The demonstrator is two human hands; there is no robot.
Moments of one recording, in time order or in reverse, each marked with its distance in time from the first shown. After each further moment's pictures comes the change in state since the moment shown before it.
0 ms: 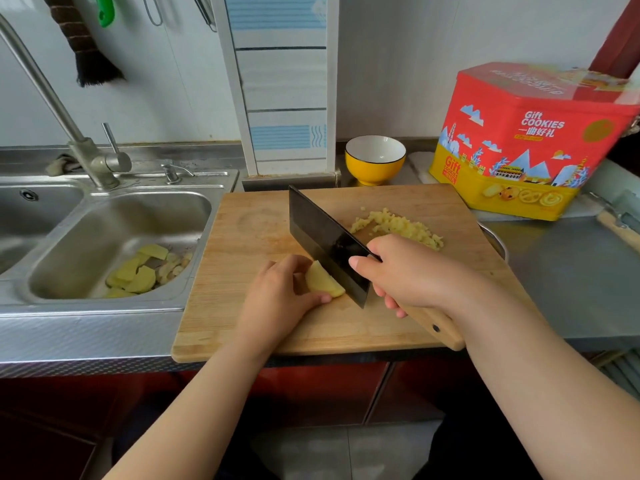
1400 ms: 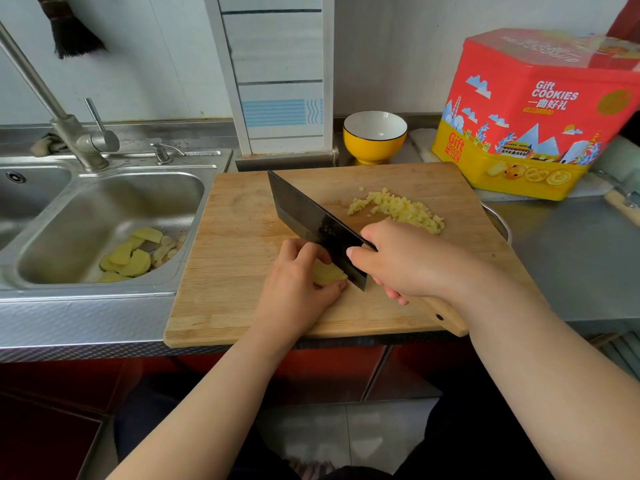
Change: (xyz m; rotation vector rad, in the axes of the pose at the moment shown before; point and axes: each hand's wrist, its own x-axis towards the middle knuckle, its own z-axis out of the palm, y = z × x) left_hand -0.009 0.015 0.028 -0.014 0.076 0.112; right_hand 0.000 0.006 0.002 -0.138 0.023 -0.114
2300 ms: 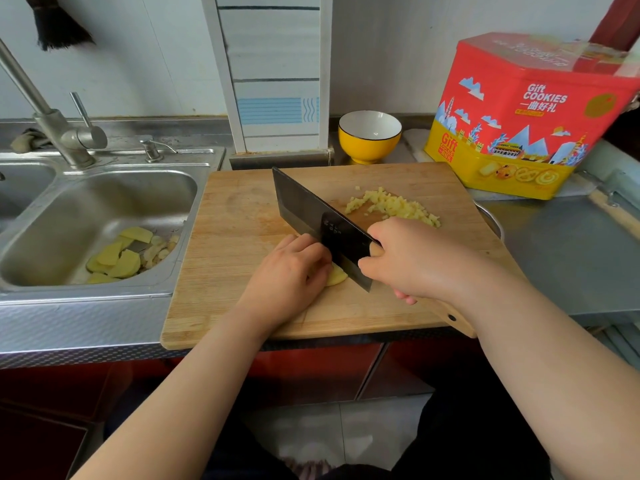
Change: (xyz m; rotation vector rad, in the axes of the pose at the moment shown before) left_hand 0.022 -0.023 -0.009 0.131 -0.064 0.371; right_hand -0.010 -0.010 -0.001 -0.090 0.066 0.087
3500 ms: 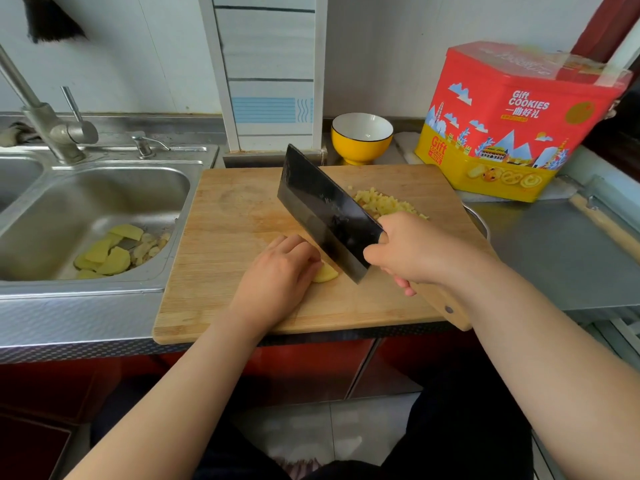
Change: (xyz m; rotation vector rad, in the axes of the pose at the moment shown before) left_hand -0.009 0.005 -0.001 -0.008 0.030 -0.048; right_hand 0.006 0.013 -0.004 0.157 -0.045 0.115
